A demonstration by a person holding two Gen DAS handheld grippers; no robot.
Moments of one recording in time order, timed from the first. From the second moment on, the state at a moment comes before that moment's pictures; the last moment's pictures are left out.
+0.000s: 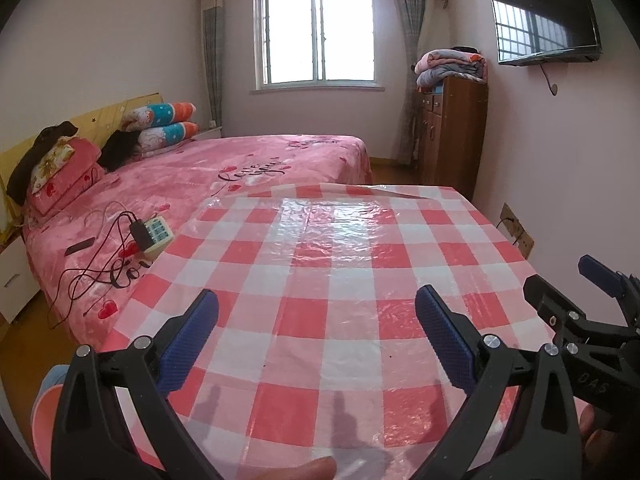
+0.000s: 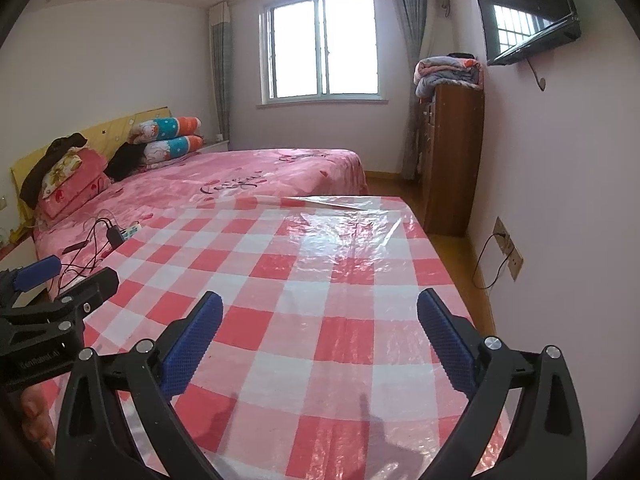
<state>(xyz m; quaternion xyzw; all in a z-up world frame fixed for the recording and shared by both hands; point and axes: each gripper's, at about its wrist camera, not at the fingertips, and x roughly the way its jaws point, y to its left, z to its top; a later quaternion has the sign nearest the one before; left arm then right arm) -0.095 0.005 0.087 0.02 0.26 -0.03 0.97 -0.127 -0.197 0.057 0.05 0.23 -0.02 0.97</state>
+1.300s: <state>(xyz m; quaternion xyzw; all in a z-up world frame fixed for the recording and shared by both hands) -0.057 -0.007 0.047 0.02 0.33 -0.04 0.94 -0.101 -0.198 0.032 0.05 0.30 -0.02 0.95</state>
